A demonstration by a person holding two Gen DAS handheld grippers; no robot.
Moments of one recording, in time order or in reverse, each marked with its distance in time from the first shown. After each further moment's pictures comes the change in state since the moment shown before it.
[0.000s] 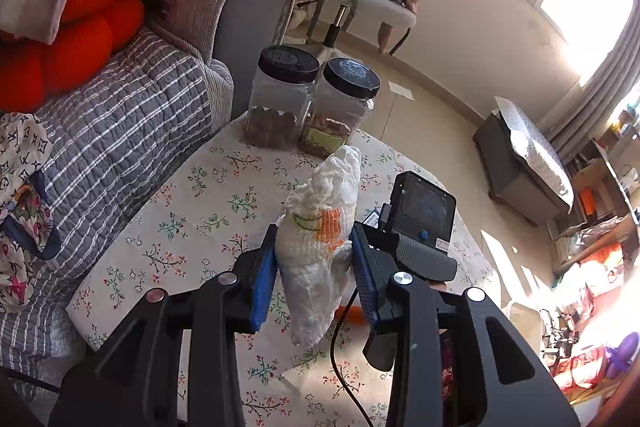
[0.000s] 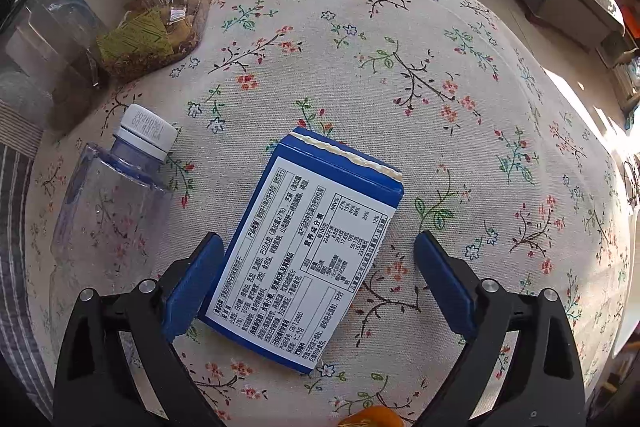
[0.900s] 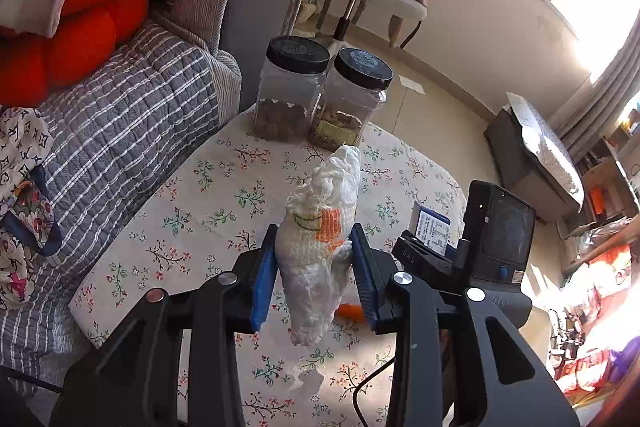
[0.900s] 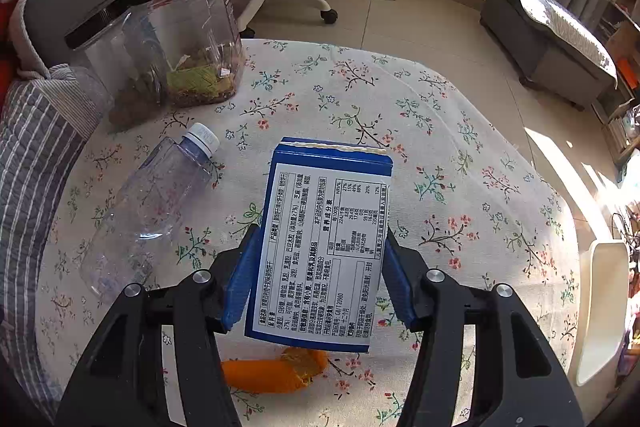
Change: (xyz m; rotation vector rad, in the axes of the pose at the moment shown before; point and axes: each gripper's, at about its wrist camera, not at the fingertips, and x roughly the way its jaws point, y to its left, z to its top) left arm 0.013 0.000 0.000 0.003 0.025 0.040; right arm -0.112 -0.052 -0.050 -0.128 -0.236 0.047
